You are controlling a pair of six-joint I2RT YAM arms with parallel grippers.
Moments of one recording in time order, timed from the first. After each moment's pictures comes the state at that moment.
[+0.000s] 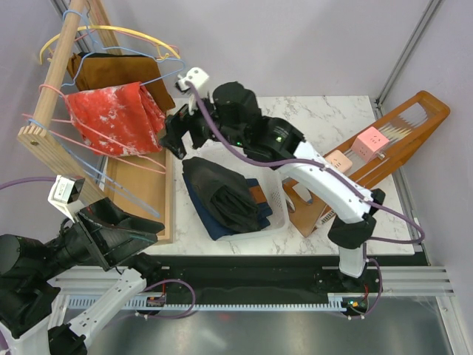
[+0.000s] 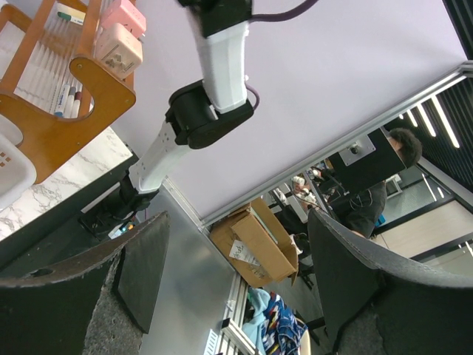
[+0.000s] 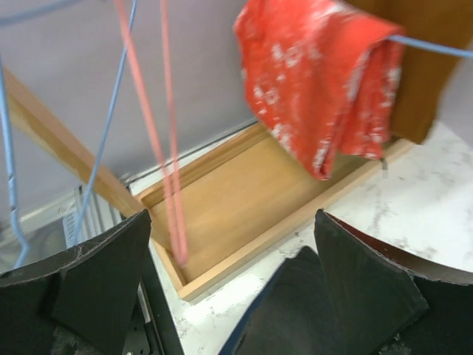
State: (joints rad) left arm -0.54 0.44 1.41 -0.77 0.55 -1.05; right arm 1.06 1.95 2.40 -0.62 -0.09 0.11
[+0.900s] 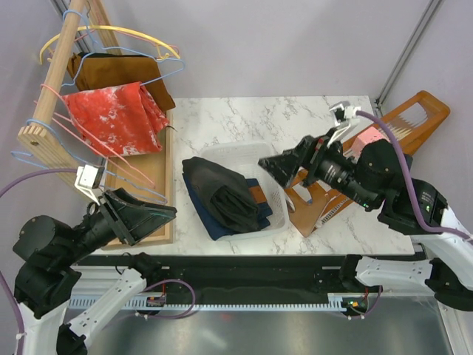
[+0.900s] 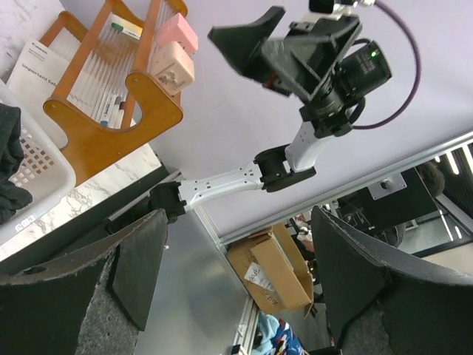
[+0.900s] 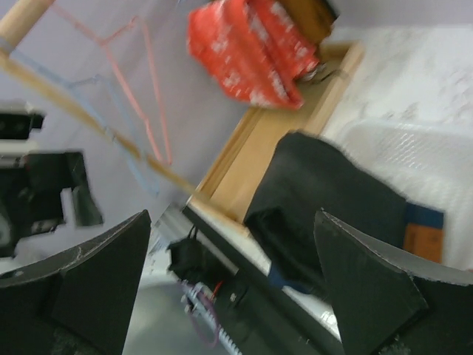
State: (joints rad) left arm -0.54 0.45 1.27 -0.70 0.45 -1.05; right arm 1.05 1.04 1.65 -0.67 0.31 0.59
